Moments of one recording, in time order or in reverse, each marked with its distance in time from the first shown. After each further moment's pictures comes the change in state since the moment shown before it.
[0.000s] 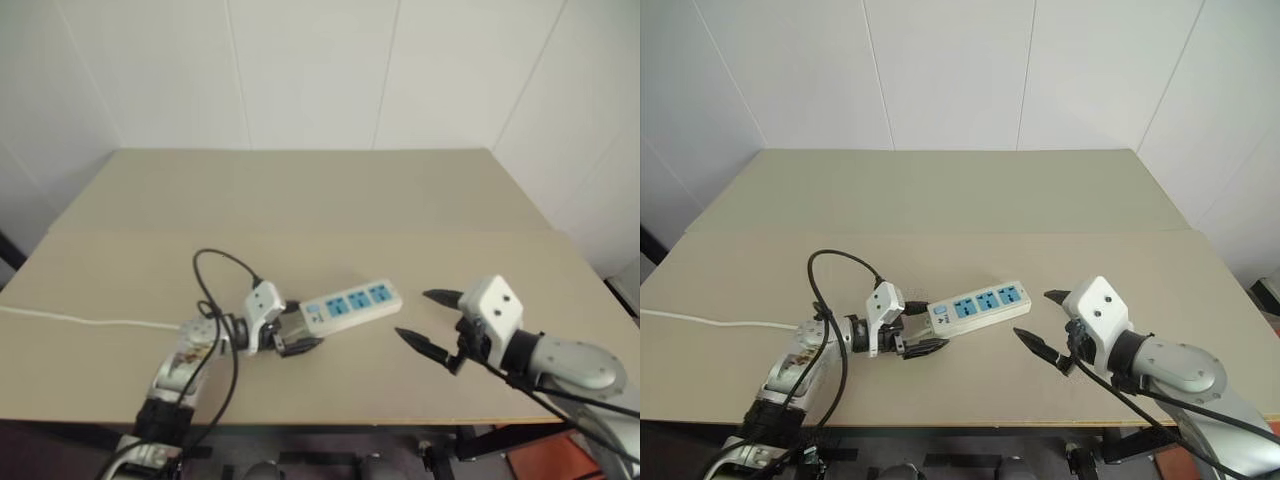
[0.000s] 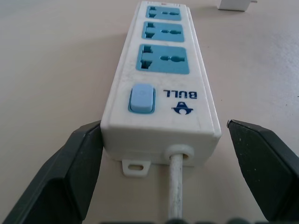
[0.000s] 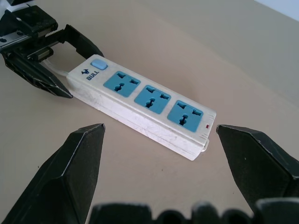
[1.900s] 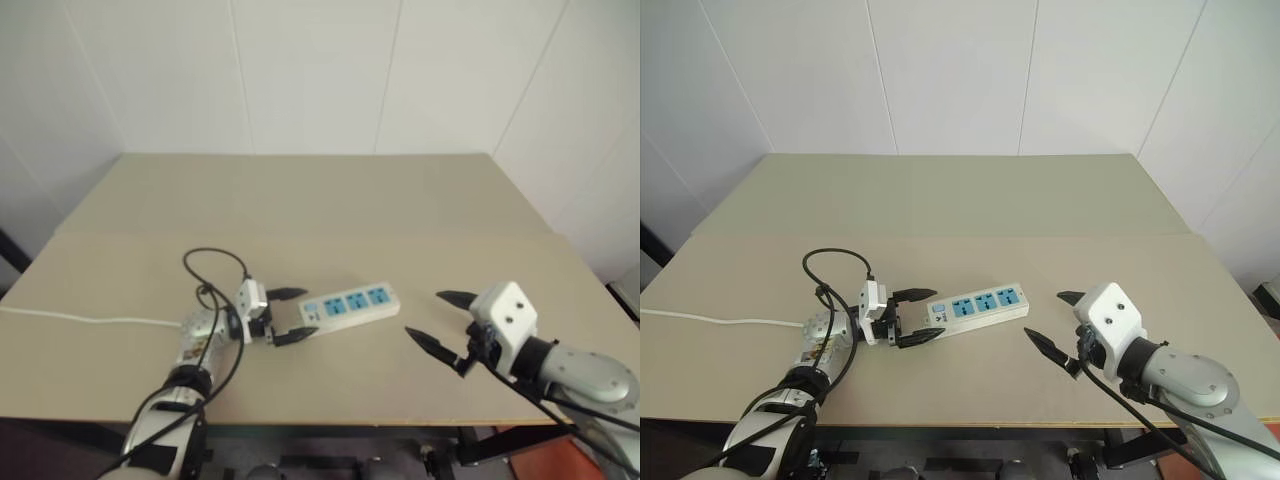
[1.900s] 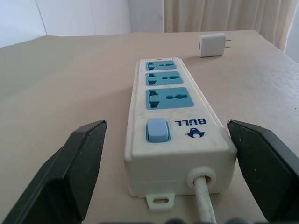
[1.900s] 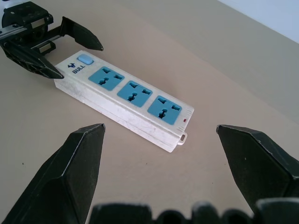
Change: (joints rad) left arm -0.304 -0.097 0.104 0.853 -0.071 -0.677 -0.377; right arm 0.067 0.019 -0.050 -0.025 -0.039 -0.040 -0.022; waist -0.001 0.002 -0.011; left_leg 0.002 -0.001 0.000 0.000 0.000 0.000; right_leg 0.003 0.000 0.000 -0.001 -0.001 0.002
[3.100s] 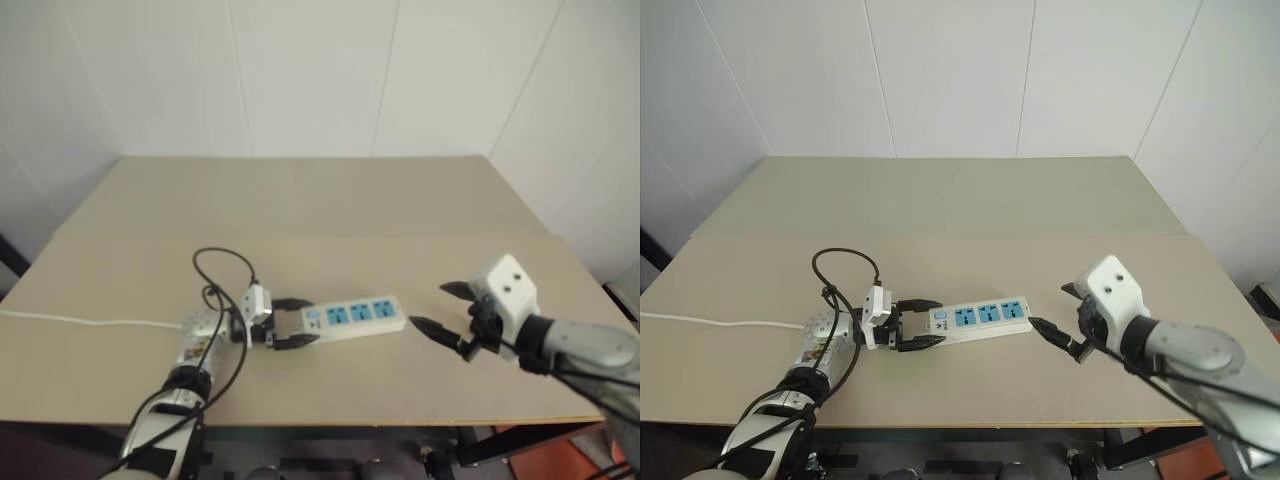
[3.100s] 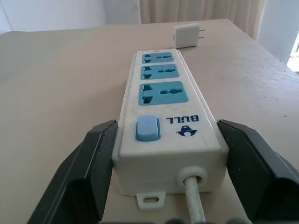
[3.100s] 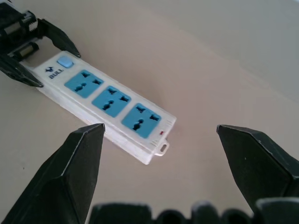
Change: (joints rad) left arm 0.021 0.023 -0.044 -0.062 0.027 0.009 -0.098; right arm -0.344 -0.166 -0.054 0.016 0.256 0.539 -0.050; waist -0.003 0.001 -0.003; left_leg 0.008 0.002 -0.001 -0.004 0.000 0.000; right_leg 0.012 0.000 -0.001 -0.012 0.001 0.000
